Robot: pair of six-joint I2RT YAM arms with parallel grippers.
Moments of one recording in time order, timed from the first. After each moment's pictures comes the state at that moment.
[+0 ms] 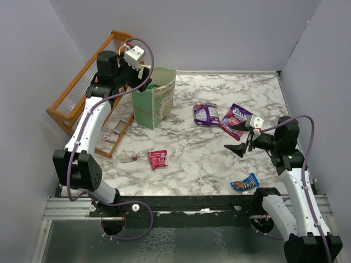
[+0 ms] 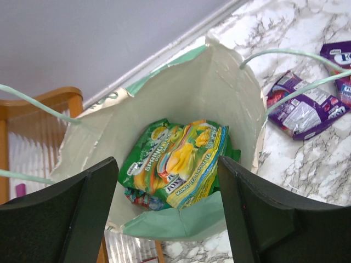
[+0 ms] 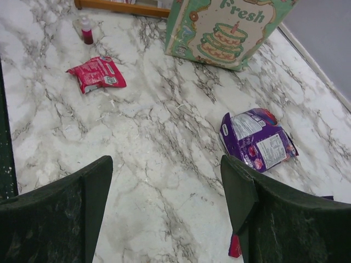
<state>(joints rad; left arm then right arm) -0.14 1.57 1.55 -0.34 0.48 0.27 -0.01 0.73 0.68 -0.34 -1.09 -0.57</state>
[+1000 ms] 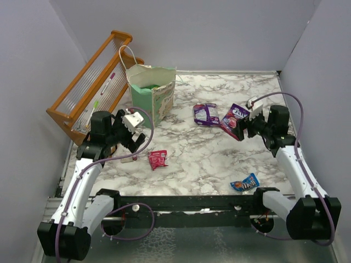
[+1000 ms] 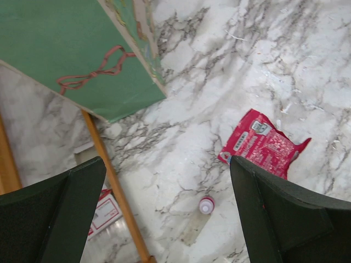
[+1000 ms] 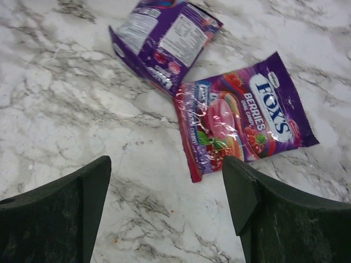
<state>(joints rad) -0.14 0.88 0.81 -0.52 0.50 0.54 -0.01 0.98 0.71 -0.27 -0.56 -0.37</state>
